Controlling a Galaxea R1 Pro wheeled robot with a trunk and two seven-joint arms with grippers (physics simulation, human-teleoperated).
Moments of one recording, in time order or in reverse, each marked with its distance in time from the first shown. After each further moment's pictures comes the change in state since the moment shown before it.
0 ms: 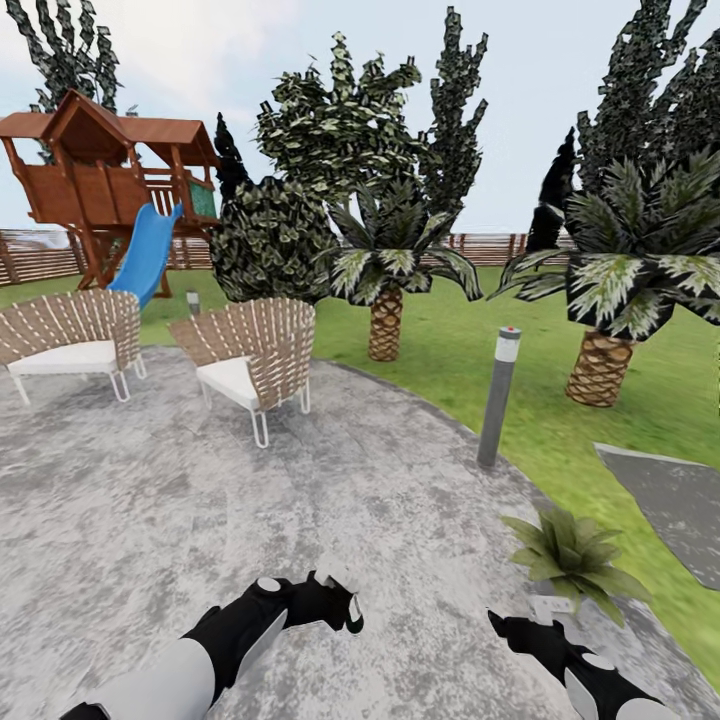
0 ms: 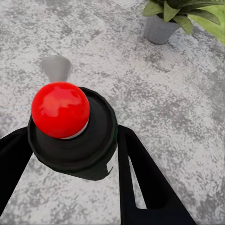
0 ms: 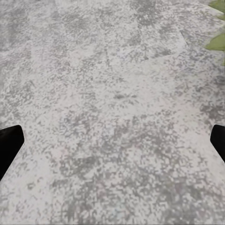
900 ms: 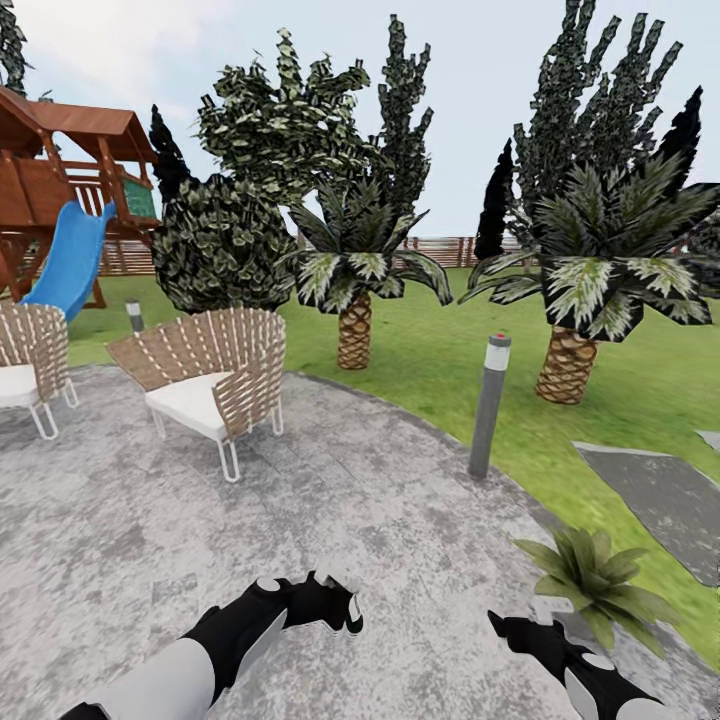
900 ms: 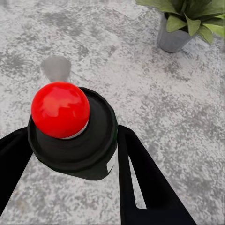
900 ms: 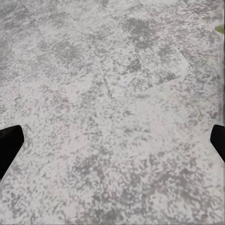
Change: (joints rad) left arm 0.000 0.001 0.000 0.000 0.001 -0.001 0.000; right arm 0.000 0.000 0.000 0.000 0.000 0.001 0.000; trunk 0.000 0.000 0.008
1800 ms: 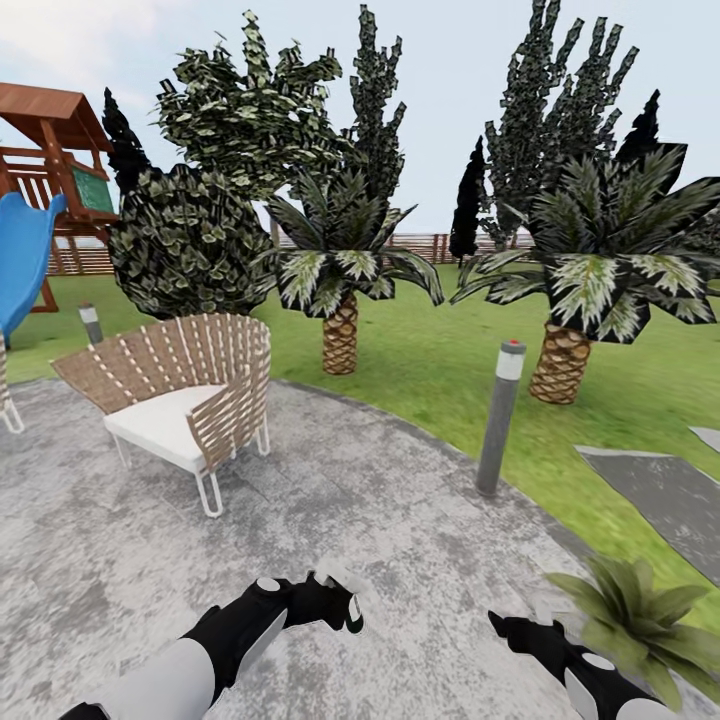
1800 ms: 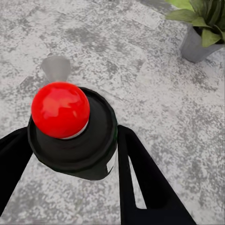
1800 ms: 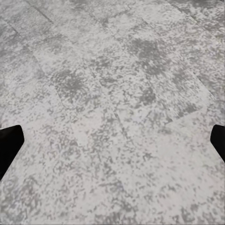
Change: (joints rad) left arm 0.000 0.000 0.000 0.000 0.000 0.000 0.000; right arm 0.000 0.000 0.000 0.000 0.000 0.000 -0.001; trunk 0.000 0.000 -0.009
